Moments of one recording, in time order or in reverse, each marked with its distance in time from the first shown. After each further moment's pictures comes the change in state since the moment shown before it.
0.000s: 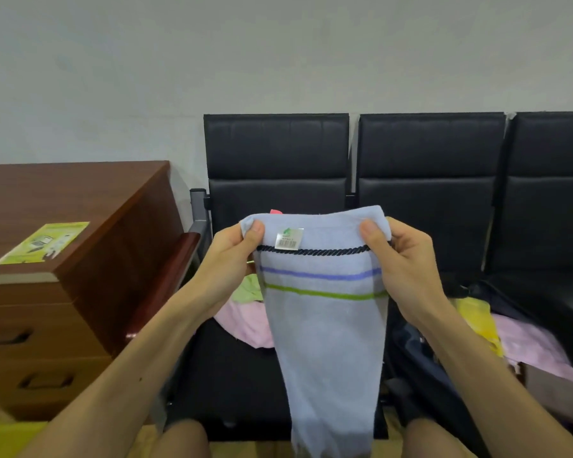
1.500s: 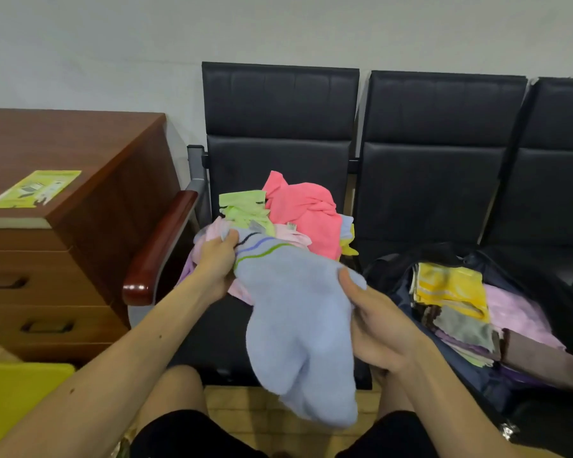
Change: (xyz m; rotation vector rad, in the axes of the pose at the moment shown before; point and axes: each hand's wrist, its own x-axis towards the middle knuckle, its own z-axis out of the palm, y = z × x) left_hand 0.002 -0.091 0.001 -0.303 0.385 -0.510; right_hand -0.080 0.051 0.014 0.885 -0.505 0.783
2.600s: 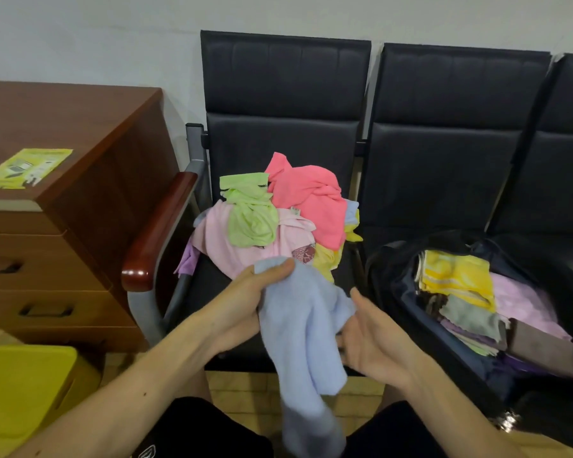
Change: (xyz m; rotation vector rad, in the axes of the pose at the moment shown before) left_hand -0.068 -0.029 -0.005 -0.117 -0.550 -0.177; right_hand 0.006 0.037 -0.045 0.041 0.163 0.198
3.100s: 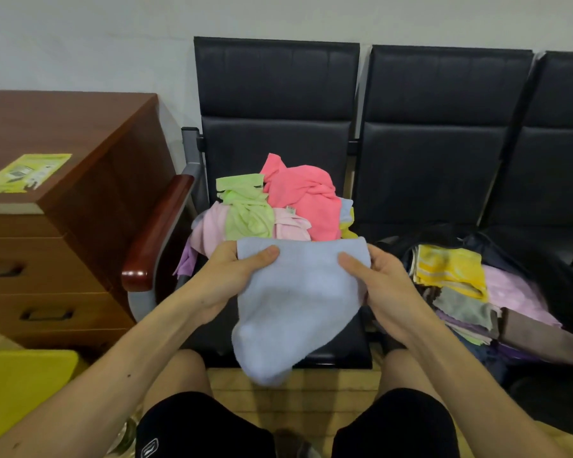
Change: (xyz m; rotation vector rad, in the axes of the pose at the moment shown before) left_hand -0.007 0.024 -0.008 0.352 0.149 0.117; right_hand -0.012 -0.037 0.028 -0.443 0.376 -0.448
